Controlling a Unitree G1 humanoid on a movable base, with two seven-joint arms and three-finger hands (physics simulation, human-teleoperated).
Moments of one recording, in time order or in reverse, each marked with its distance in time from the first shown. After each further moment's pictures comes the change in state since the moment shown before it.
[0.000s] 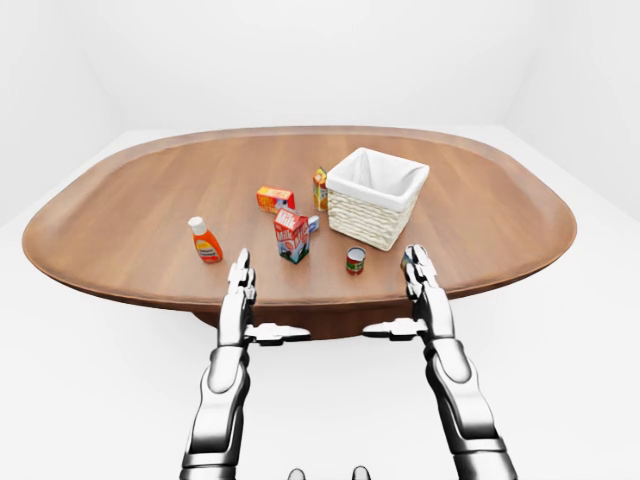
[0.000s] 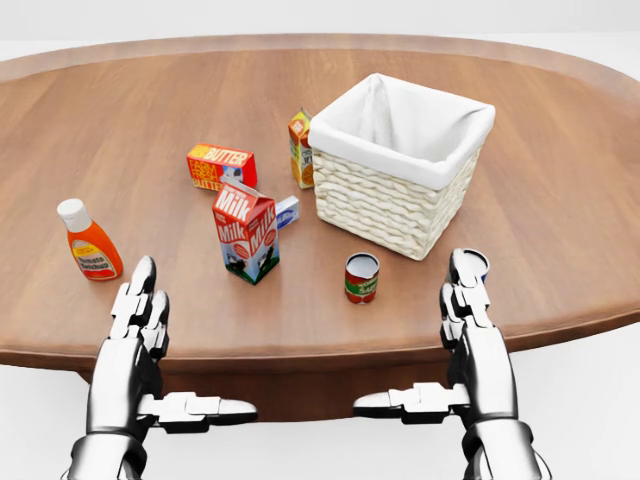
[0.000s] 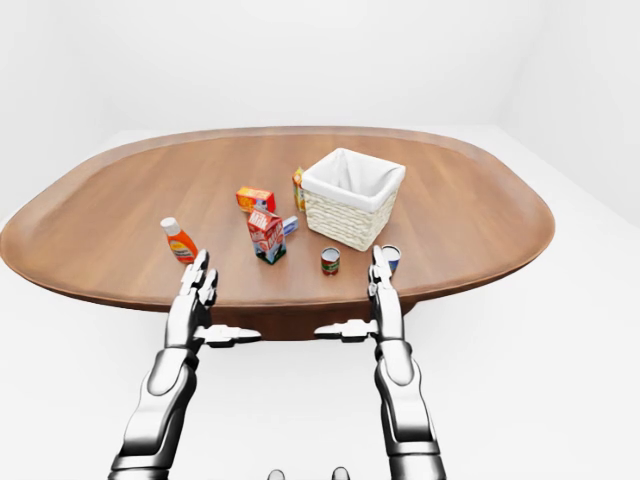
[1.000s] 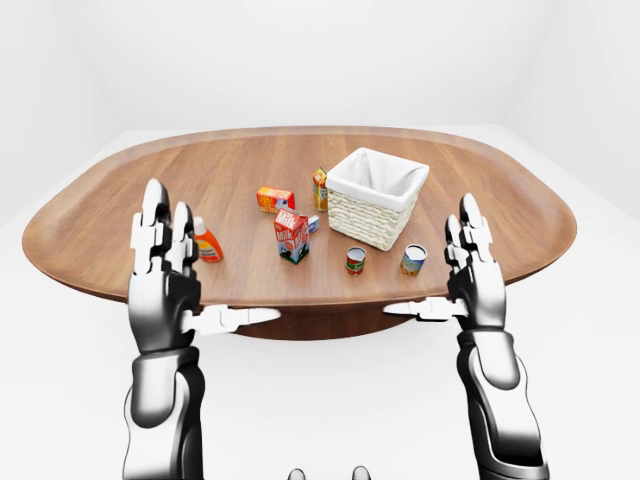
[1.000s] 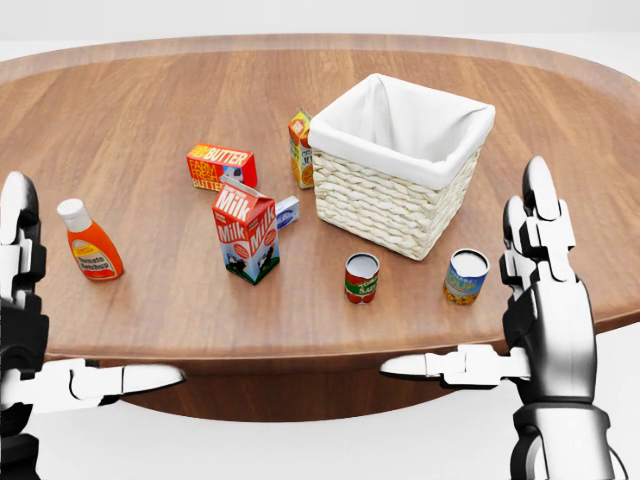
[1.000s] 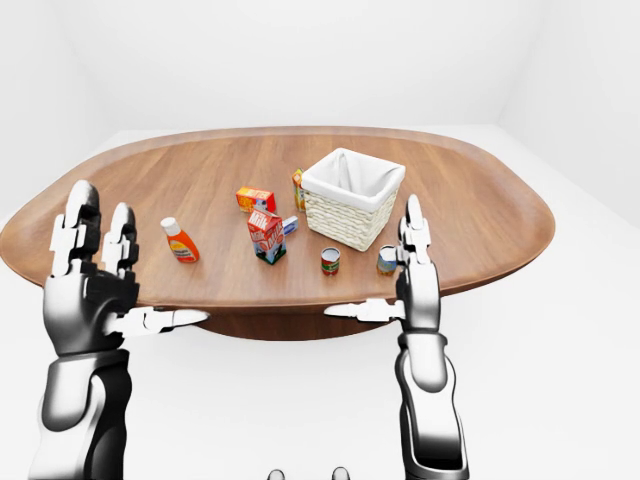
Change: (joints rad) left arm 0.061 0.013 0.111 -0.629 -0.068 0.086 -0.008; right arm 0.033 -0.013 -0.040 -0.455 -0.076 0.092 -0.019
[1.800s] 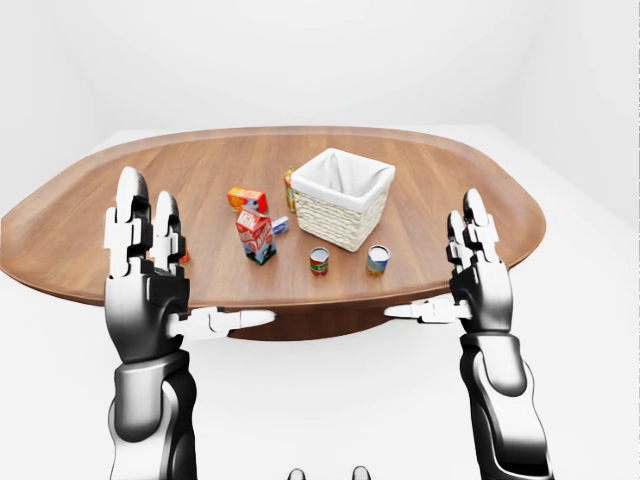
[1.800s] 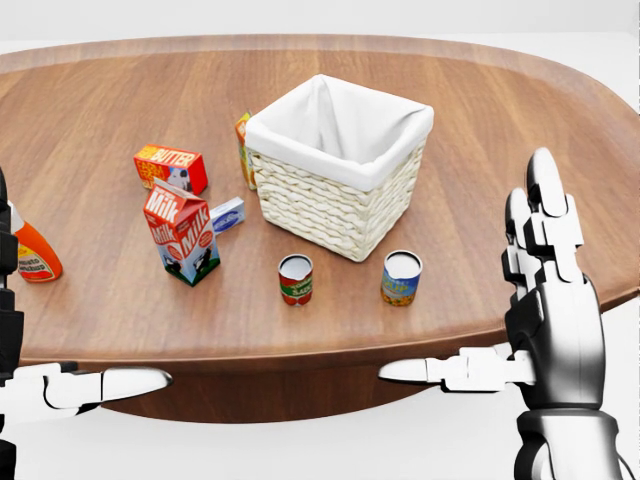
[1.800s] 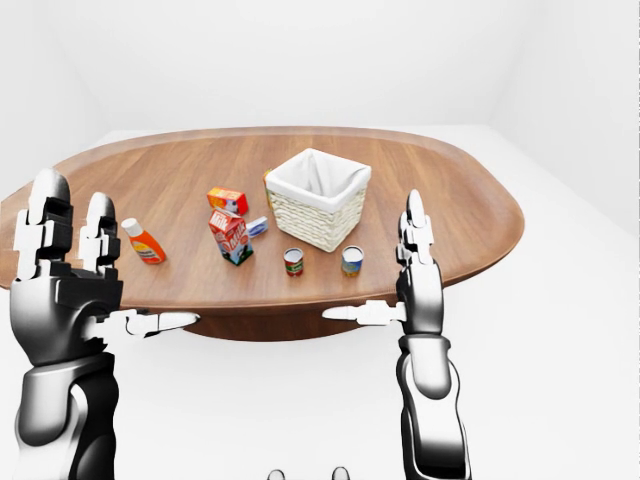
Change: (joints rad) left arm 0.009 -0.002 0.021 -0.093 -0.014 0.000 -0.003; right arm 0.021 0.006 0.008 -0.070 -0.002 0.000 0.015
